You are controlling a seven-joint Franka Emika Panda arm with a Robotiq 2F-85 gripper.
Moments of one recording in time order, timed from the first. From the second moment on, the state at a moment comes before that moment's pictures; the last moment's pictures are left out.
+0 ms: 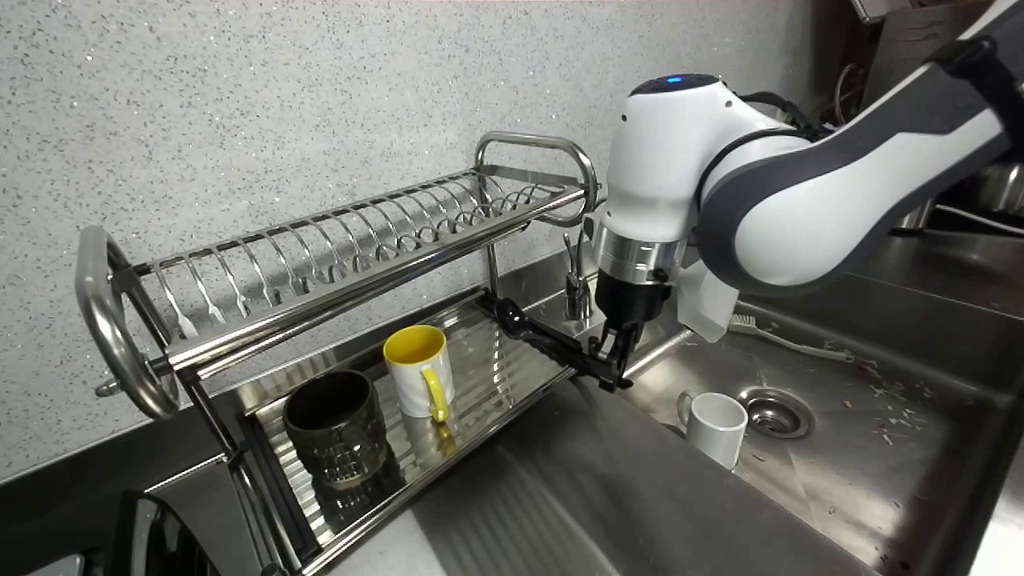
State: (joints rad) arm 0.41 0.72 0.09 -1.63 -0.15 2.50 0.21
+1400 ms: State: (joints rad) arm 0.43 0.85 0.04 -1.45 -0.17 2.47 0.25
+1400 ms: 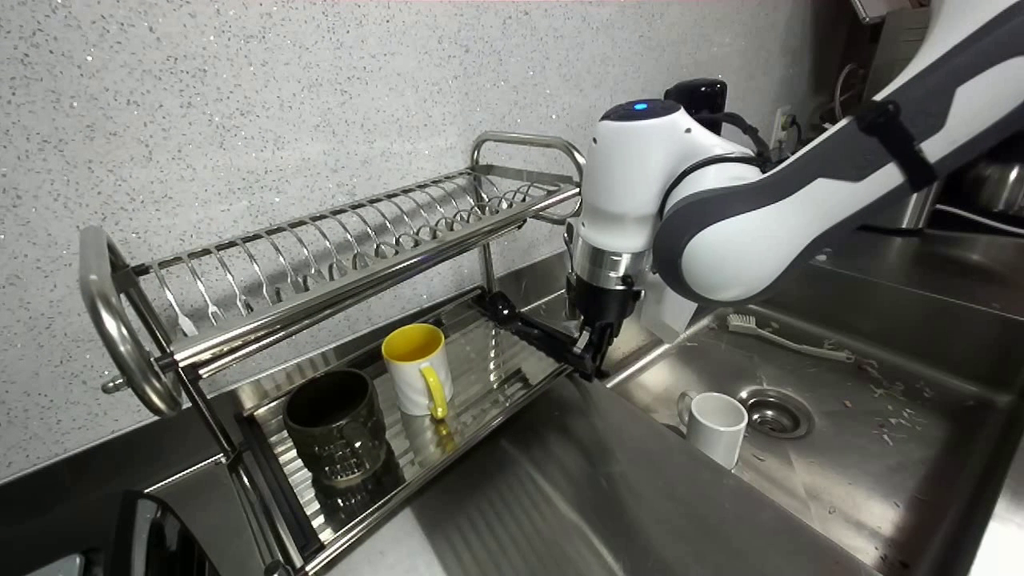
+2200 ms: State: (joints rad) arm 0.45 0.83 0.05 -1.44 -0.17 2.45 0.25
